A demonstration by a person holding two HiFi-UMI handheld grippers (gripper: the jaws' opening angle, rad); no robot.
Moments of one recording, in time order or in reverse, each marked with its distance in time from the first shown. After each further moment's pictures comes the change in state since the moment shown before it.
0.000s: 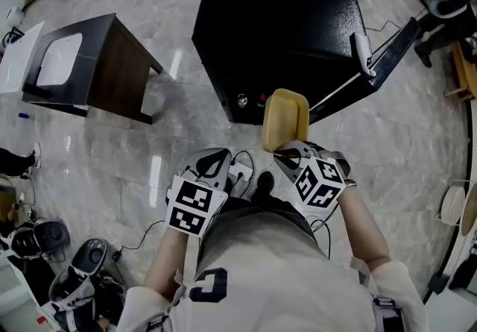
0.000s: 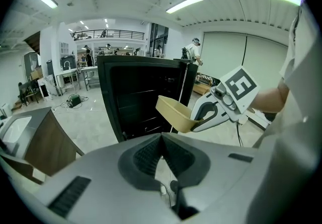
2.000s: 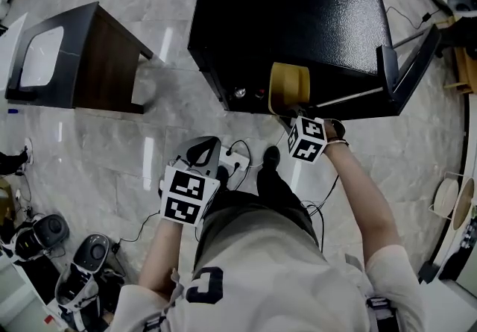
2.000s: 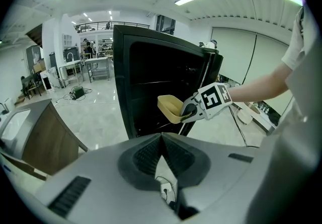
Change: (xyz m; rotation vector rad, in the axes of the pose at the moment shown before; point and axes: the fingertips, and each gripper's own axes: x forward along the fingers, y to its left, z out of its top) left arm 0.053 0.077 -0.007 -0.055 0.076 0.029; right arm 0.117 -0.119 -0.076 -0.093 0.264 -0.034
